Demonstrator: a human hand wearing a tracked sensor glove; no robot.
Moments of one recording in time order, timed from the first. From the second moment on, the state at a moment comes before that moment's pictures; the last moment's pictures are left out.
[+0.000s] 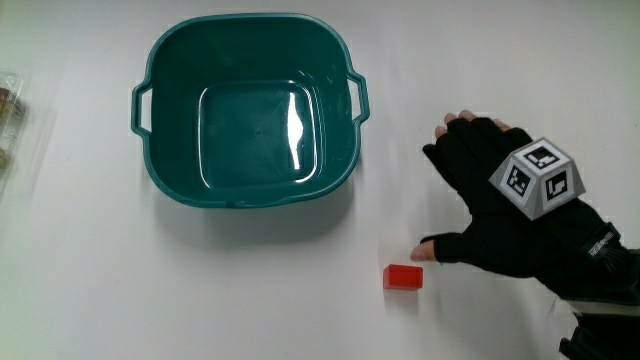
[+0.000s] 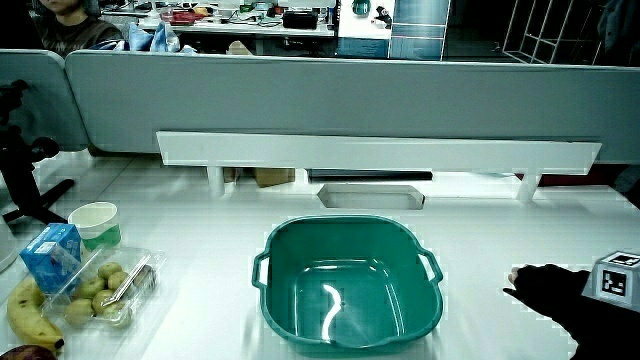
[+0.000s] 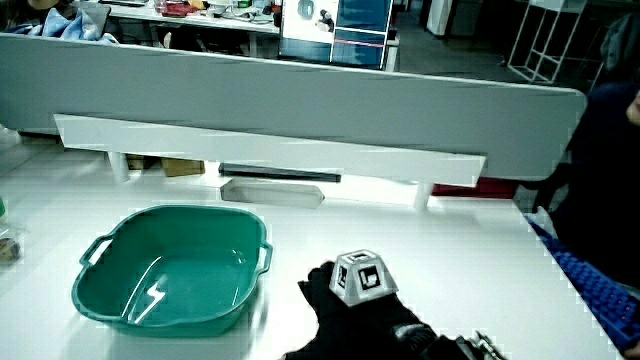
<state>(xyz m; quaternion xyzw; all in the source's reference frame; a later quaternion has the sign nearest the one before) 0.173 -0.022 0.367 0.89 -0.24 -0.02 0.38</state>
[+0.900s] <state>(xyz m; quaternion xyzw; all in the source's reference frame) 0.146 0.030 0.420 0.85 -0.29 -0.02 0.45</state>
